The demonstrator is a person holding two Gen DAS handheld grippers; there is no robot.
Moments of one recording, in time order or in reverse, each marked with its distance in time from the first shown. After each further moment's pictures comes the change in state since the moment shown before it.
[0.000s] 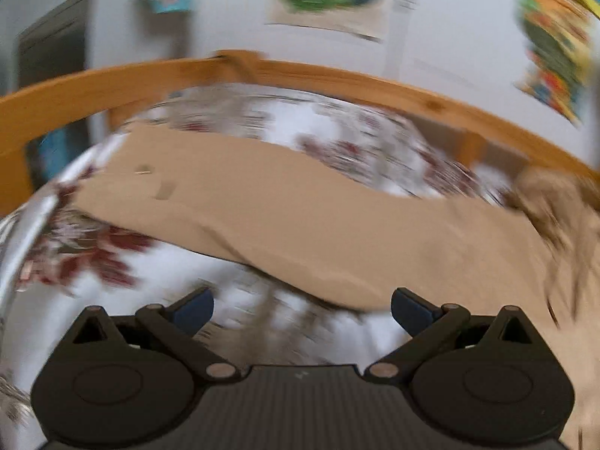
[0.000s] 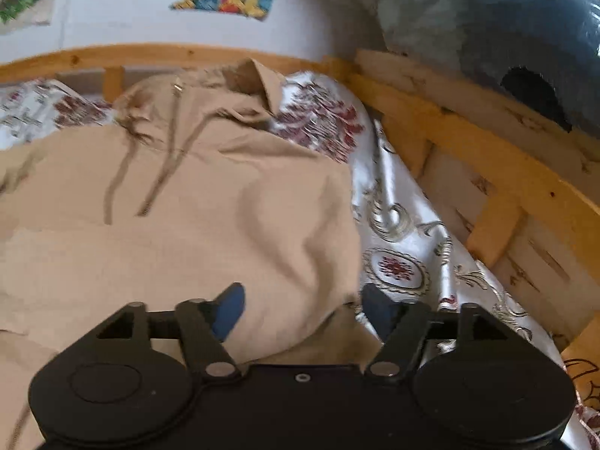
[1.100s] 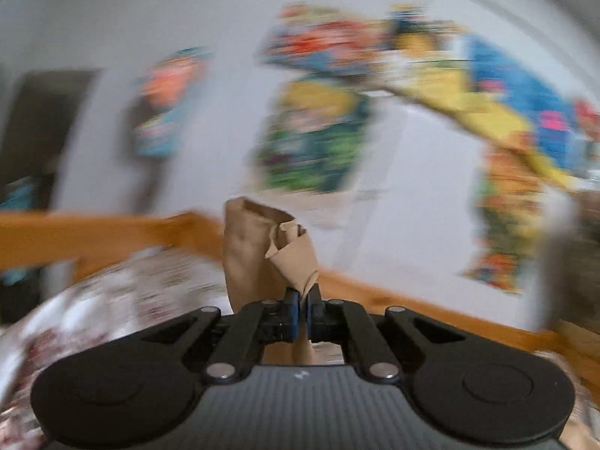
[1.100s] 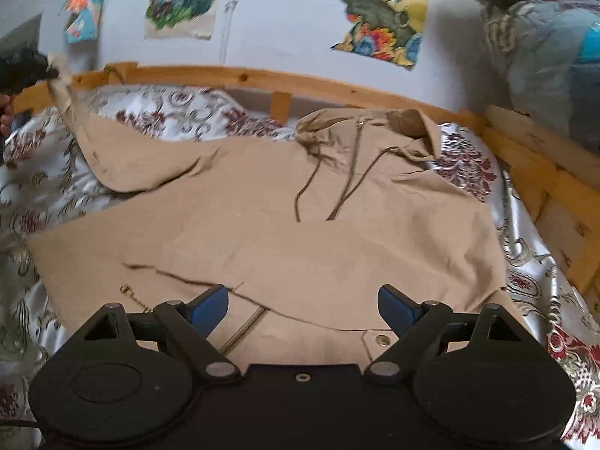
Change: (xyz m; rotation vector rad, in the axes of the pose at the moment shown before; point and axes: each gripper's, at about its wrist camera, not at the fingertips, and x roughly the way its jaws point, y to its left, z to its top) left arm -0.054 0.015 0.074 -0.060 -0.512 -0.321; right arm -0.097 0.070 -0.036 -0.133 -0.111 0.333
